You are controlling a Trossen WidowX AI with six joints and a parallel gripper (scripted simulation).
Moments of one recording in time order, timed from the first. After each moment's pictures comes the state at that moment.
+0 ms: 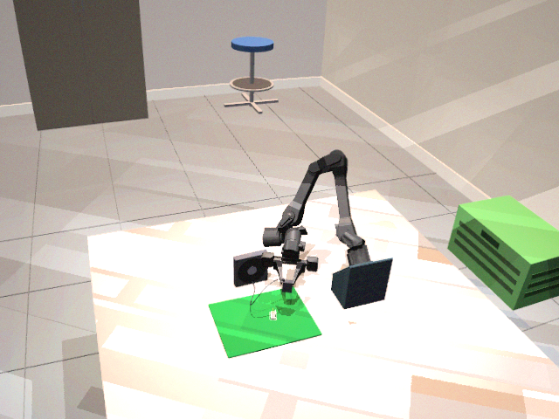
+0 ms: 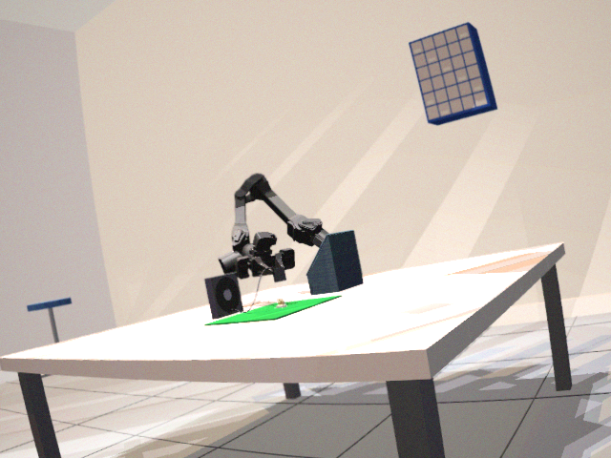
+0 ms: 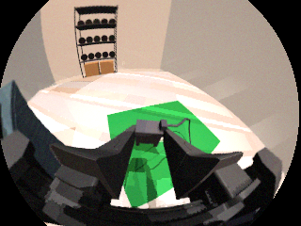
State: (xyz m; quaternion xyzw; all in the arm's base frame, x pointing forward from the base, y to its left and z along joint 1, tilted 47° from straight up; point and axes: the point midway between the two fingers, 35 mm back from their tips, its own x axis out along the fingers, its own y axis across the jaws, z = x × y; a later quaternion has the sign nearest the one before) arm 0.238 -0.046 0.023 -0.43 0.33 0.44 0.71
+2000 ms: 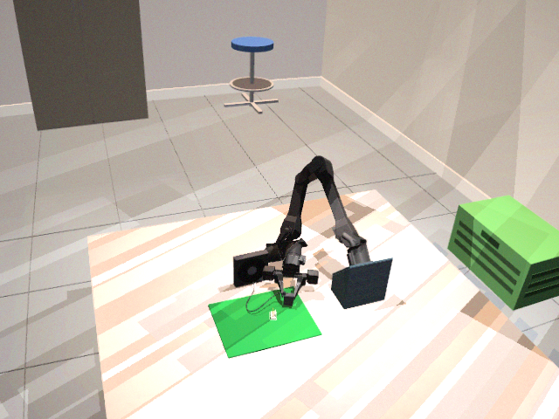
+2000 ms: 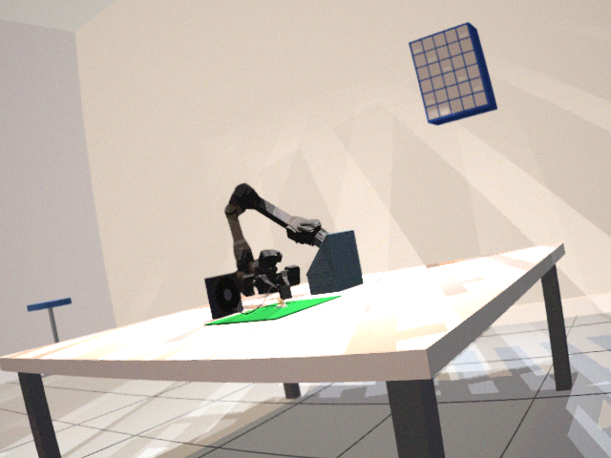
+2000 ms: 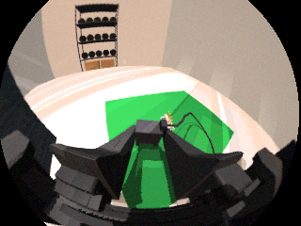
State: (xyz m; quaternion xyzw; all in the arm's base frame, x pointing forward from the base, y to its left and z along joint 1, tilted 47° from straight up) arm 0.235 -0.083 -0.017 -0.43 0.33 0.44 0.71
